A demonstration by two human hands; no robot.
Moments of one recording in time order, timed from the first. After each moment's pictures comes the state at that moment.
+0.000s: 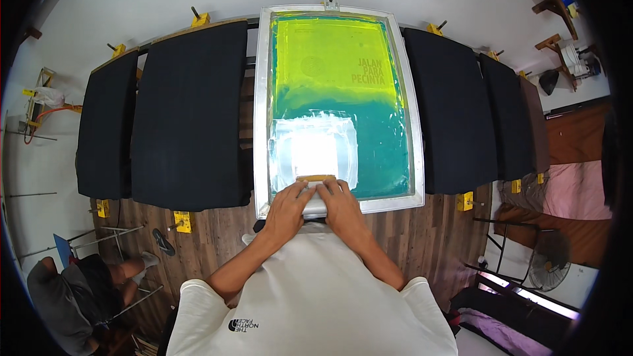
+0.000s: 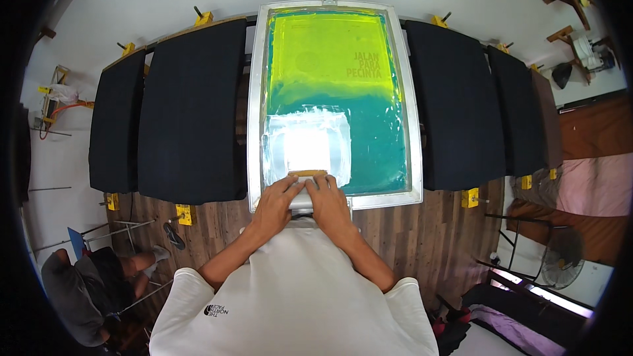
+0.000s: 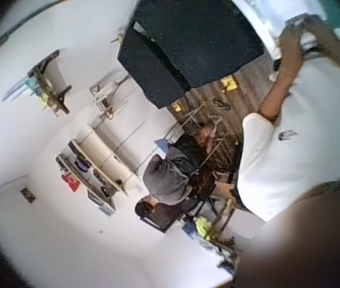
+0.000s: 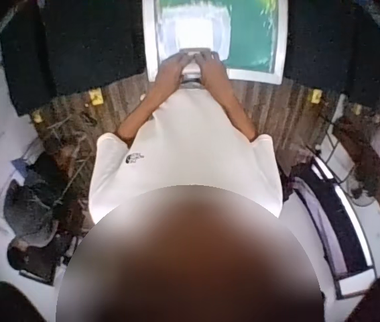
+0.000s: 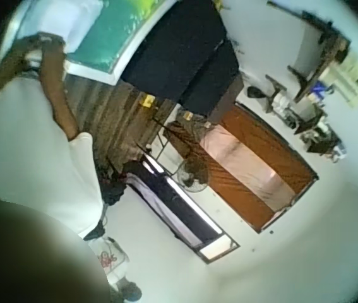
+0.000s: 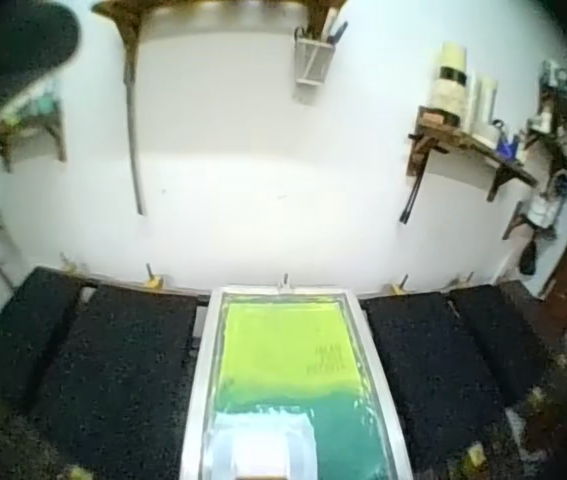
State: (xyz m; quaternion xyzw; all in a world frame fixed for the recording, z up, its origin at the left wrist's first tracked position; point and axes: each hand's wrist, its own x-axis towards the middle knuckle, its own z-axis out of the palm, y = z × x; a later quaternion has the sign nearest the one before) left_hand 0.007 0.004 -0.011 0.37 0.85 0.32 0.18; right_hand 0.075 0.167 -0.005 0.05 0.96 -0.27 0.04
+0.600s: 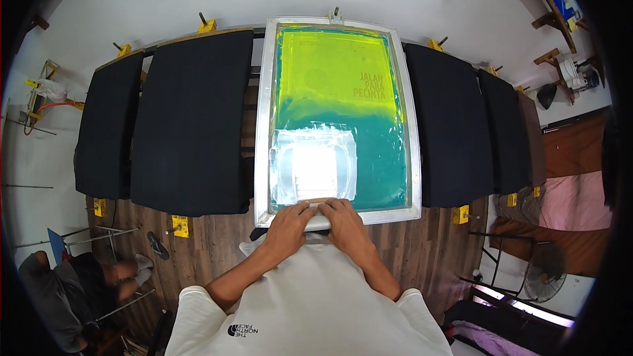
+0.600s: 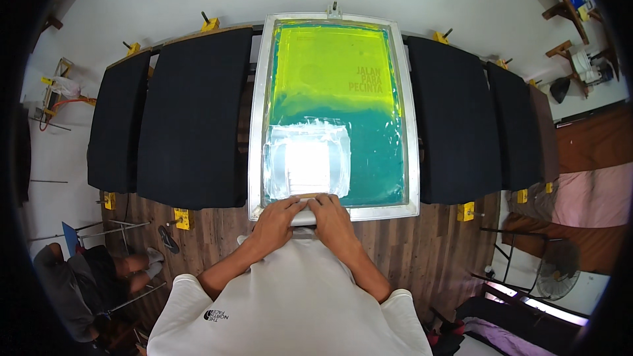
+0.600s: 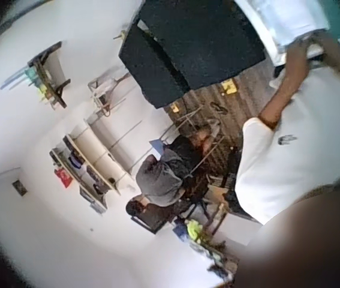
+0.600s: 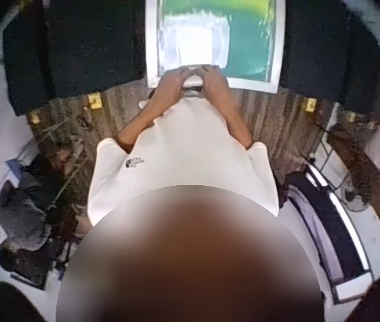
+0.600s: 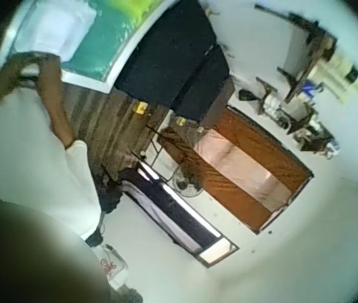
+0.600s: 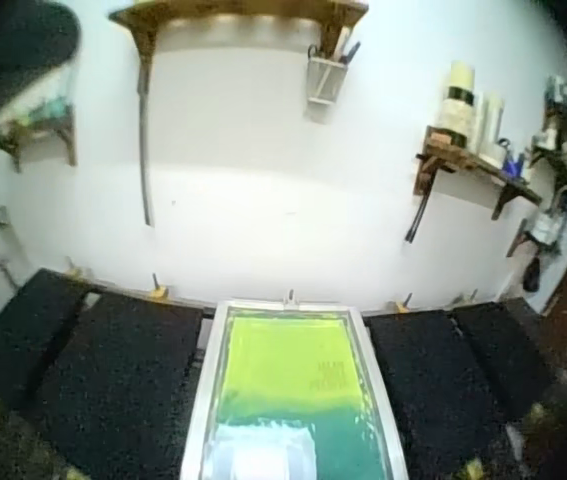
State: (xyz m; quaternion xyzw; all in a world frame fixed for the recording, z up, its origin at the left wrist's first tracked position) left_hand 0.018 -0.001 -0.004 0.37 0.85 0.31 0.22; right_hand 0.086 0.171 0.012 0.04 0.95 -0.30 0.08
